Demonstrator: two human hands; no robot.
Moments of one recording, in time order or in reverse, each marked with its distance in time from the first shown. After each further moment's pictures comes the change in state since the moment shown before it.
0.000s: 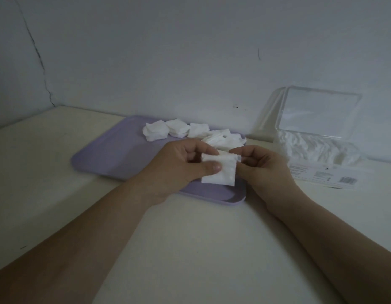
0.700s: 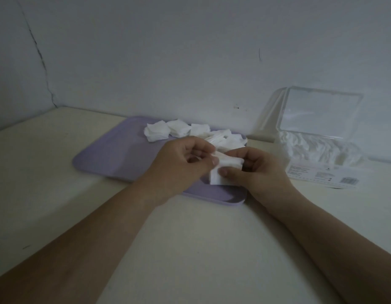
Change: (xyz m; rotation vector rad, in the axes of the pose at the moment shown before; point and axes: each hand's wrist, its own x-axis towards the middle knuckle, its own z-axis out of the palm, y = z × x) left_hand -0.002 0.005 0.006 0.210 0.231 0.064; right_hand -0.003 -0.001 0.004 -0.079 -0.077 0.010
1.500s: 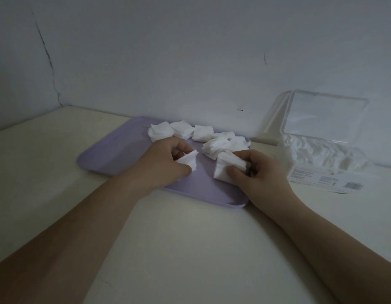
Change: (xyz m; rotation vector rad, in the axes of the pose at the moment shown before) left_hand 0.013 -0.012 -0.036 0.285 -0.038 -0.141; right_hand 0.000 -0.001 0.003 -0.451 0.102 -0.136
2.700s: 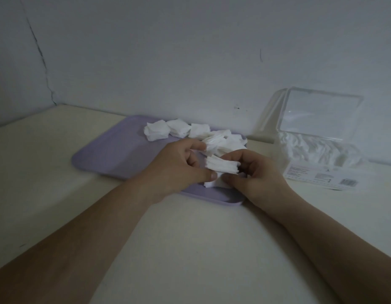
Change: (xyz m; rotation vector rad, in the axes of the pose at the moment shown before) left_hand -0.007 0.013 0.025 -0.154 -0.113 0.079; right_hand 0.002 0.008 -0.001 0.215 -0.167 -0.051
